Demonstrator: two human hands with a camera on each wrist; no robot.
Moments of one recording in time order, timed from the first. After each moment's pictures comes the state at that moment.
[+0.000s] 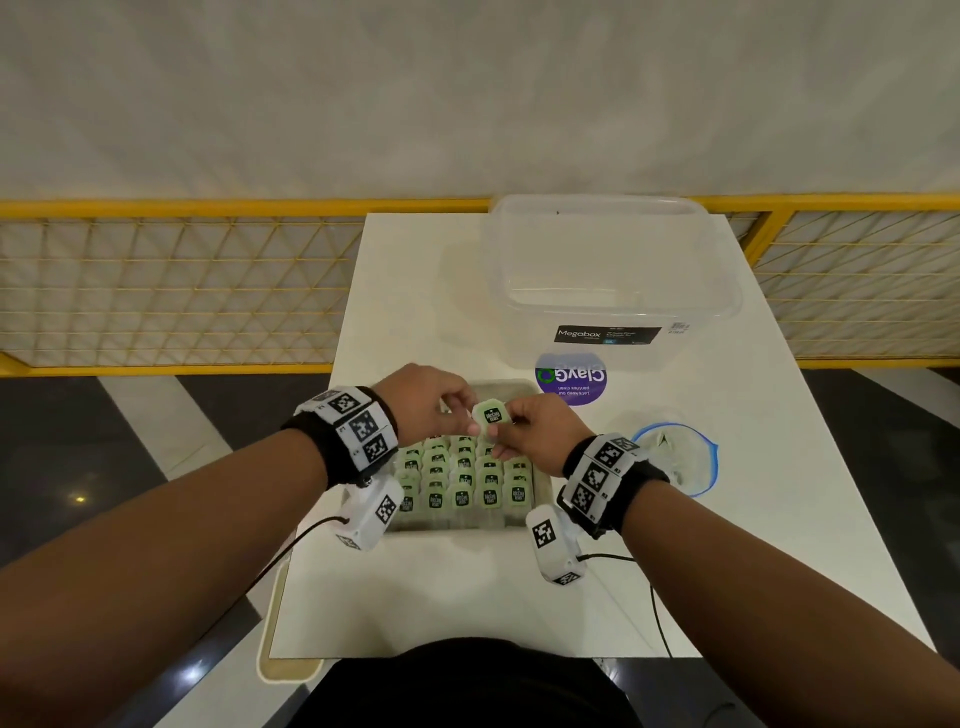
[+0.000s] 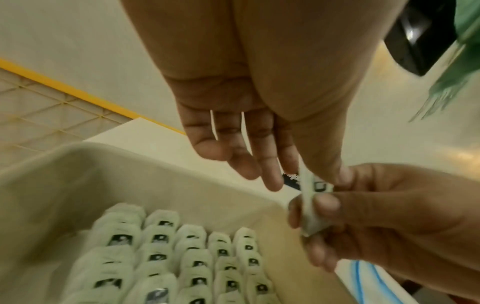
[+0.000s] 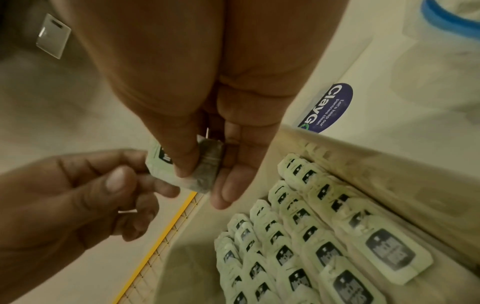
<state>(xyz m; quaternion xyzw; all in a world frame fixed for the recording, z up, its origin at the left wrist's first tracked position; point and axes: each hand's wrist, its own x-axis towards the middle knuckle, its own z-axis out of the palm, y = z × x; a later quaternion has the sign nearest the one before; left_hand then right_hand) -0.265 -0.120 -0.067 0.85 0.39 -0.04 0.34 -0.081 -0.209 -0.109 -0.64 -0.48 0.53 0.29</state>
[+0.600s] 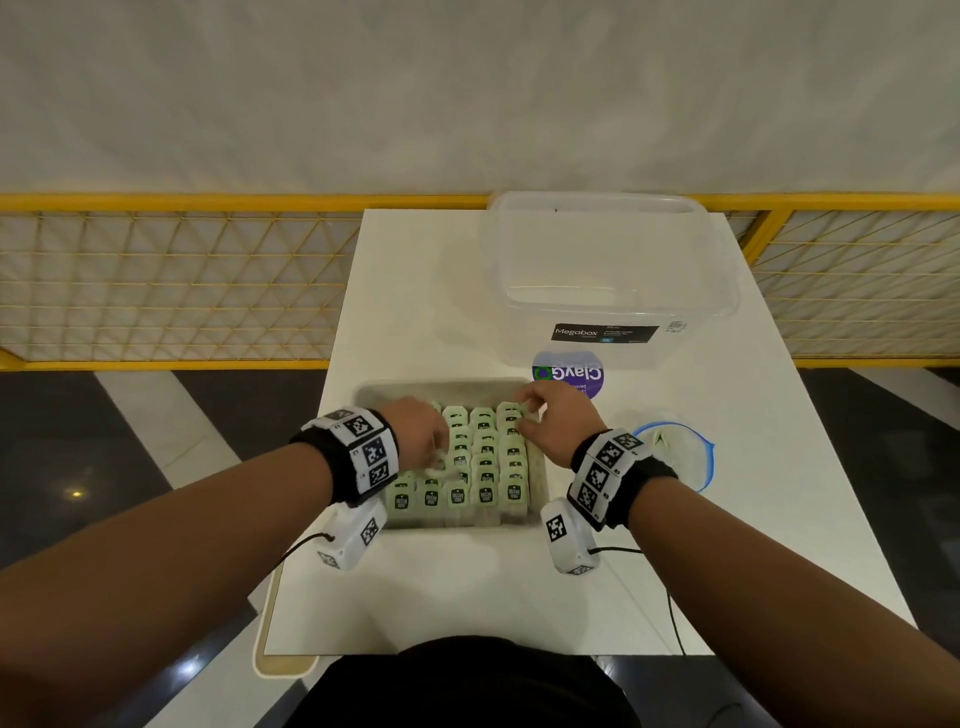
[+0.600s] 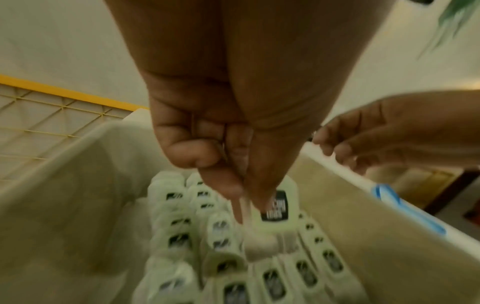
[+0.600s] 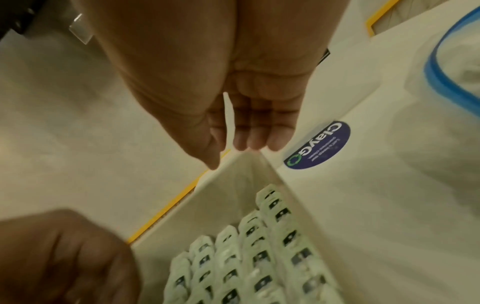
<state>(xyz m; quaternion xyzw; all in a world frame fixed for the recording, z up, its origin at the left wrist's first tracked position) -0.263 -0.134 -0.092 0.86 0.40 -0.24 0.21 -0.055 -0.205 -0.119 -0.73 -0.57 0.32 0.19</state>
